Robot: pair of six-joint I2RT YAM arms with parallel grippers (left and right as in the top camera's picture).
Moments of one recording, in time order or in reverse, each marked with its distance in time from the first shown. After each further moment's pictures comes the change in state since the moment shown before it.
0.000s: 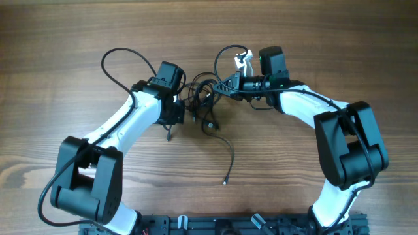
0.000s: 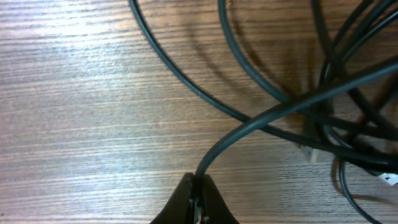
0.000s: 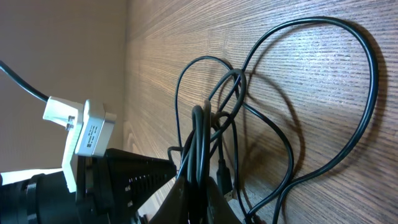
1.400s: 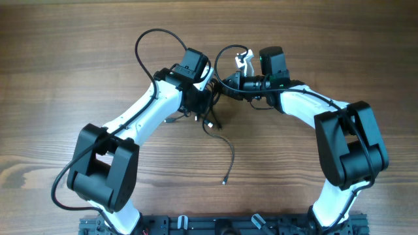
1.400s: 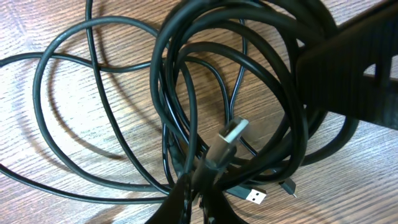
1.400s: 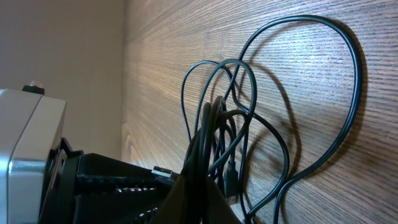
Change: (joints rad) left arm -0.121 0.108 0.196 0.045 0.137 0.184; right arm 0.000 0.000 0.000 0.000 0.010 0.000
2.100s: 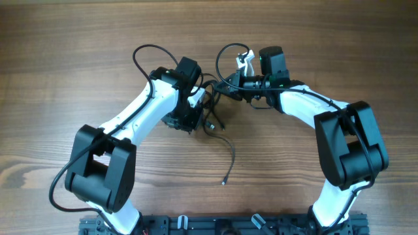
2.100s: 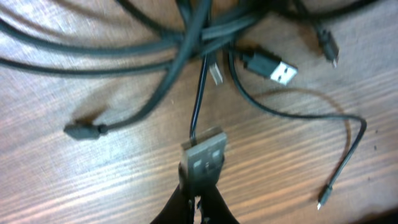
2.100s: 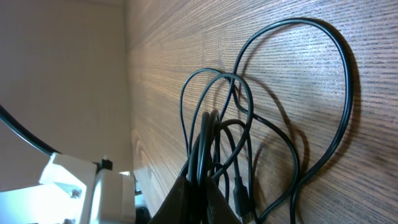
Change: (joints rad) left arm 0.021 -0.009 -0.001 -0.356 0.081 0.004; right arm 0.000 0.000 0.000 0.009 0.000 0.108
